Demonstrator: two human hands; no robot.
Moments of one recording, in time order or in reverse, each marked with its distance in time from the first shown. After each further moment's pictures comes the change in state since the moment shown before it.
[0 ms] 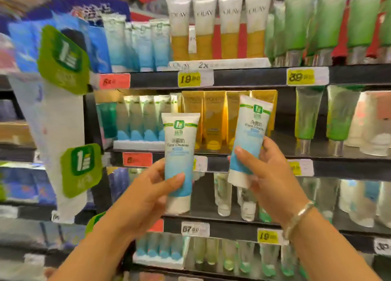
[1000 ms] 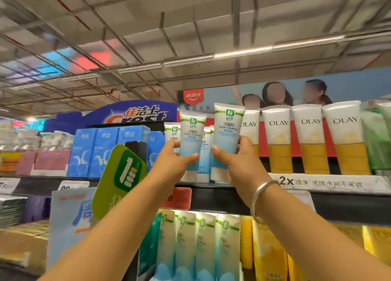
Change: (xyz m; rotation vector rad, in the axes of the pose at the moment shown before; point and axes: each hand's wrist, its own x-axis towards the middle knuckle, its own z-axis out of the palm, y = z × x) left_hand 0.220 0.227 -0.106 0.544 0.466 0.470; right_hand 0.246 -0.077 0.219 -0.027 -0.205 -0.422
